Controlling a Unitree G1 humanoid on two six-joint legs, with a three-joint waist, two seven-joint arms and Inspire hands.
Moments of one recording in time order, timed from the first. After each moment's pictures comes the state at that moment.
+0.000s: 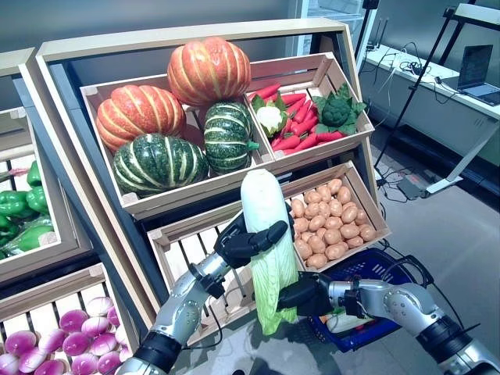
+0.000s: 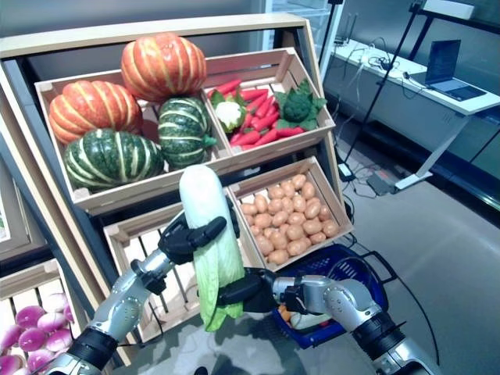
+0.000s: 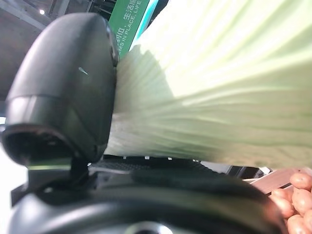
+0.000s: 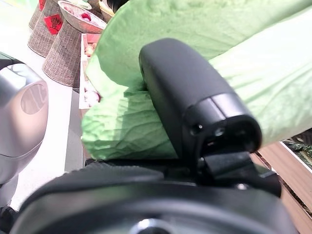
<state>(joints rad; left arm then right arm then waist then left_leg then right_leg) -0.16 0.36 -0.31 0.24 -0.94 -0.17 -0.72 -0.26 -0.61 0.49 0.01 1.07 0.76 0.46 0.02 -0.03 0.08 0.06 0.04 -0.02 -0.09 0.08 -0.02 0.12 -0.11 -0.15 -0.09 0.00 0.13</state>
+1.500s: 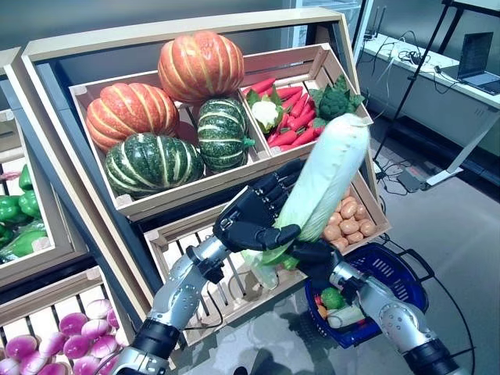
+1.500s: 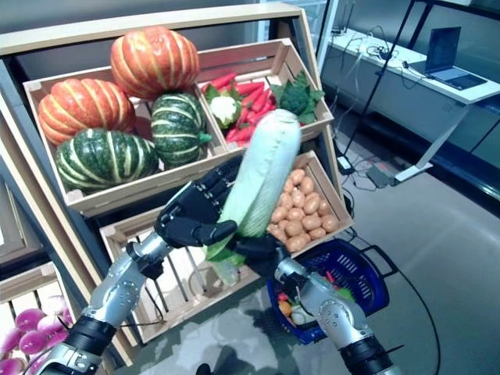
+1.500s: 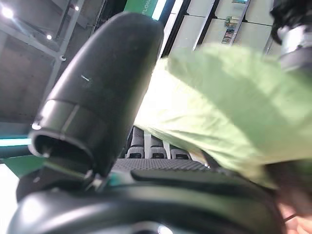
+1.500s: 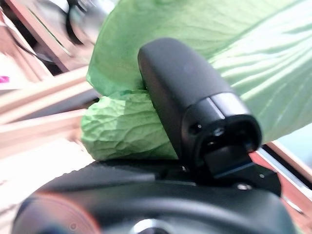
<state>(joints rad) -0.22 0.36 -0.23 0.11 -0.92 -0.08 -0.72 -0.11 -0.43 0.27 0.02 1.11 0.30 0.30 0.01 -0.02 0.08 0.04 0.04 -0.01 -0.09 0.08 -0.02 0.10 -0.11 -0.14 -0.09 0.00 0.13</state>
